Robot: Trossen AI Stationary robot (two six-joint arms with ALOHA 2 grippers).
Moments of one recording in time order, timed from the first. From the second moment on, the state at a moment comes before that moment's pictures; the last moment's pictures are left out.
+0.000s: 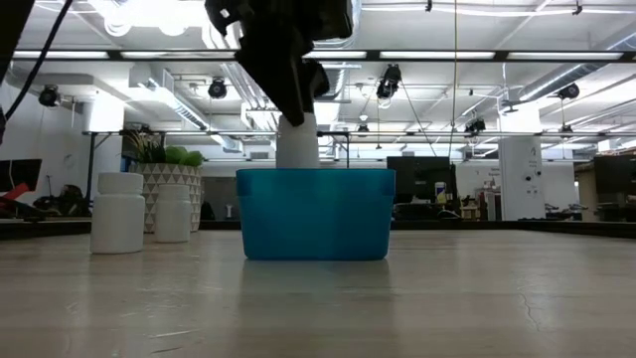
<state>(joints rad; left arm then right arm) -0.10 1.84 1.56 -0.87 0.11 0.11 0.00 1.51 2.11 -0.69 0.26 0.41</state>
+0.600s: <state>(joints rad) -0.12 1.88 1.54 -0.83 0.15 0.11 0.01 1.51 2.10 -0.70 0.27 0.41</state>
